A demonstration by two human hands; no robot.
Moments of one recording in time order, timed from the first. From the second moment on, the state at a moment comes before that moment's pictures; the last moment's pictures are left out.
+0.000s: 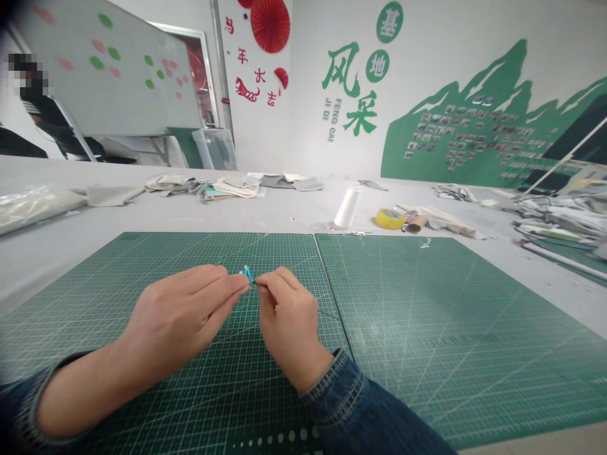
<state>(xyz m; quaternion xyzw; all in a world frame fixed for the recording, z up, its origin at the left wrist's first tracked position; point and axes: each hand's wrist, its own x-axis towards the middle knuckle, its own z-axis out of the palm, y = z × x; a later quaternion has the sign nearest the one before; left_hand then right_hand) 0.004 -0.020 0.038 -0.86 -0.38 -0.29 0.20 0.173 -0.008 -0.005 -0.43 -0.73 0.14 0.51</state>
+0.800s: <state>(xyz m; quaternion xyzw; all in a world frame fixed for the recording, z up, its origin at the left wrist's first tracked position) -0.021 0.018 0.054 -0.84 -0.49 -0.23 -0.08 0.172 -0.011 -0.007 -0.35 -0.83 0.12 0.43</state>
